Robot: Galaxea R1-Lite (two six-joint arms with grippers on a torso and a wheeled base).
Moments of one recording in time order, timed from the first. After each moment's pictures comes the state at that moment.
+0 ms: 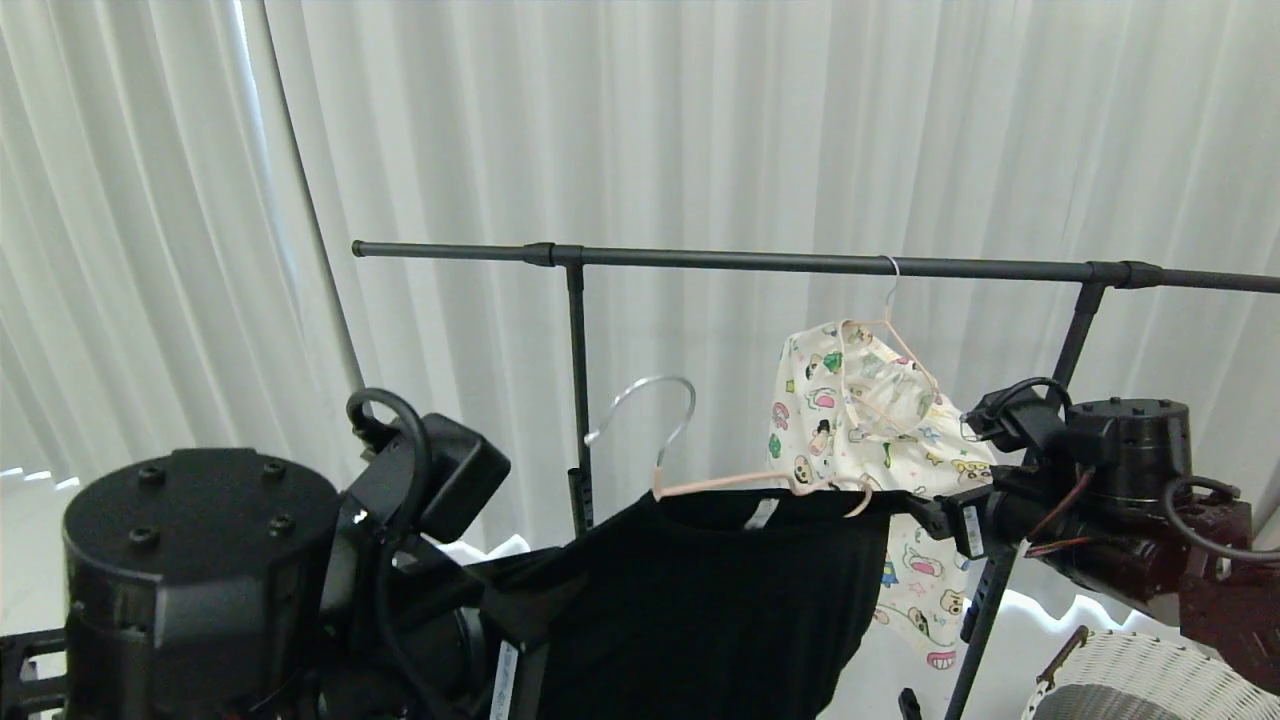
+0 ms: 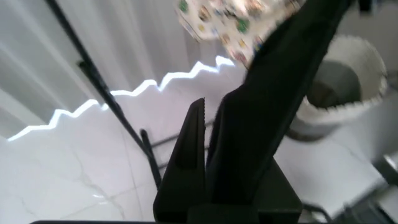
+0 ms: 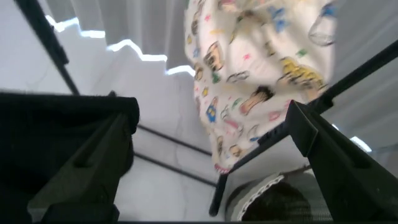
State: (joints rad) left arm -0.85 1.36 -0.56 -0.32 0.18 -0.12; right arm 0.40 1.72 -0.55 -0.73 -0.18 -0.04
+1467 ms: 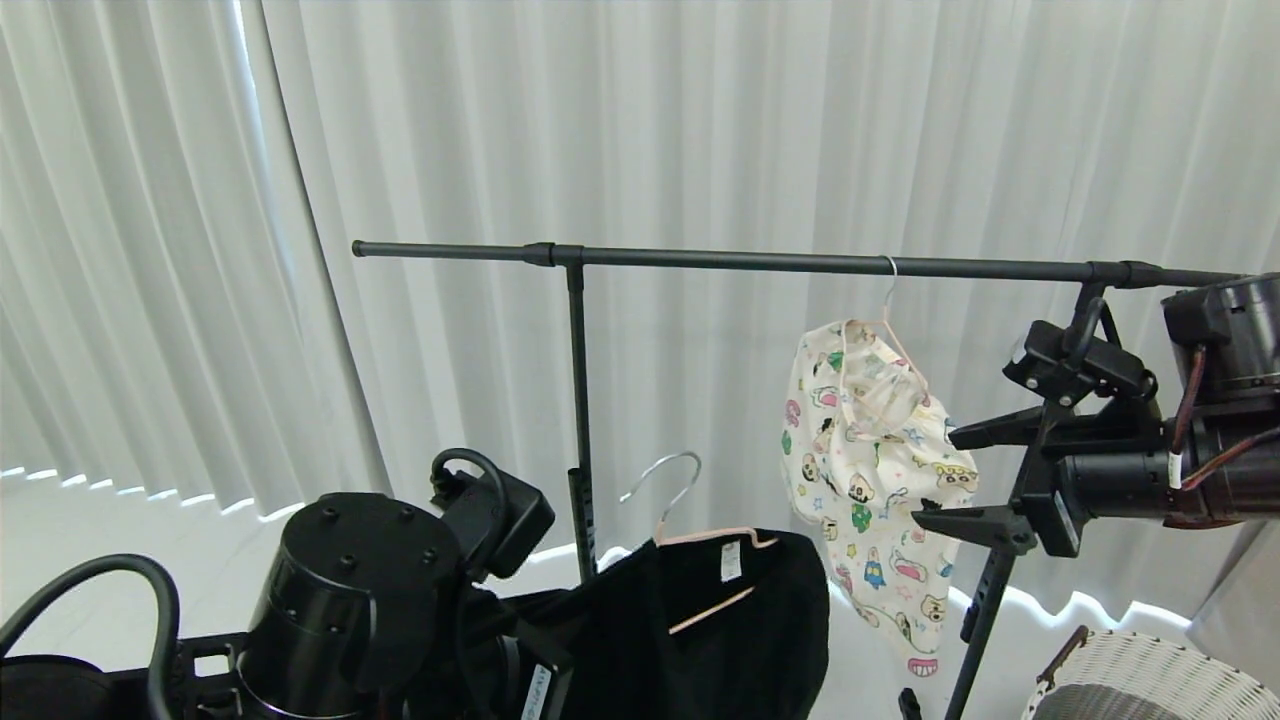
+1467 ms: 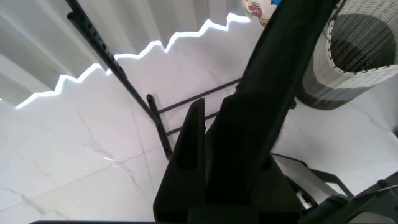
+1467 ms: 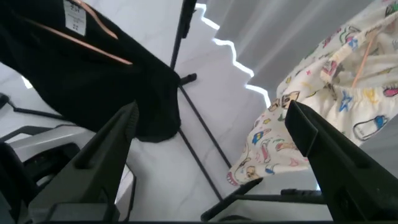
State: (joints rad) left arm -0.81 1.50 -0.52 -0.36 0.18 -0.12; right arm 0.33 1.50 -0.91 0.02 0.46 -0.42
